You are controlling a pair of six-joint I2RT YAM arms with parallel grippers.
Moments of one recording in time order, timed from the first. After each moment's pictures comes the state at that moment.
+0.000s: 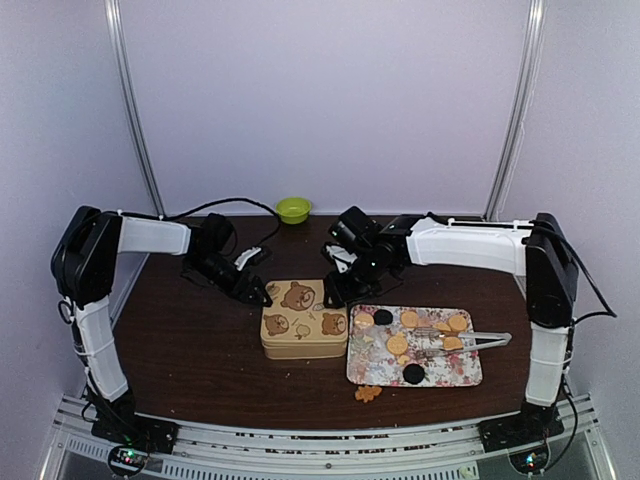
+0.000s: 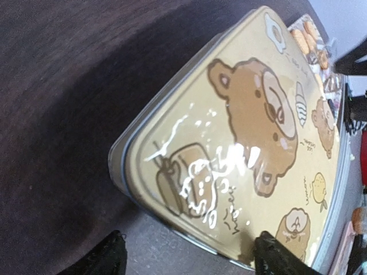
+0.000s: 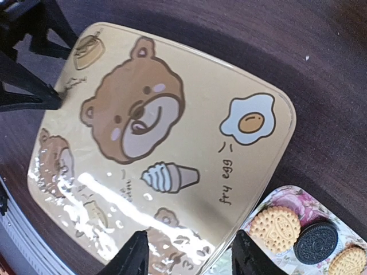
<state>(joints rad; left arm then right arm) -0.39 1.95 1.27 -0.57 0.71 0.21 0.85 1.97 1.58 -0.68 -0.08 0.40</state>
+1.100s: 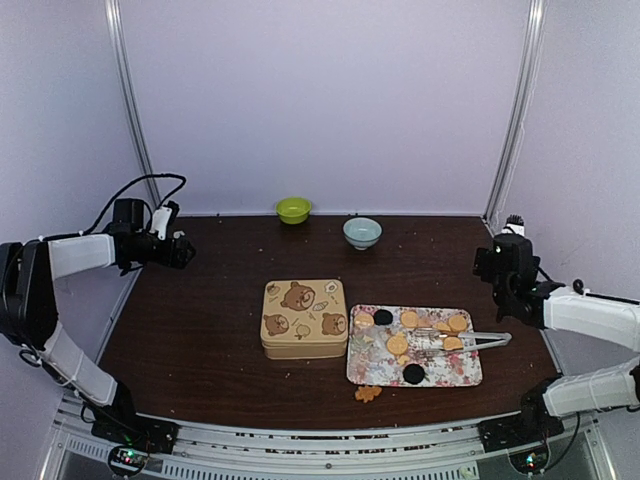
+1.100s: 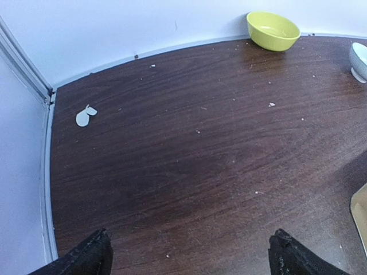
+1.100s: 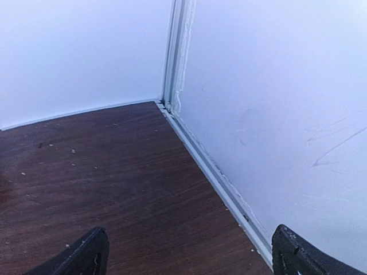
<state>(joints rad) 0.01 1.53 0.95 -0.12 0.24 0.21 0.36 1.12 0.54 0.18 0.81 0.21</state>
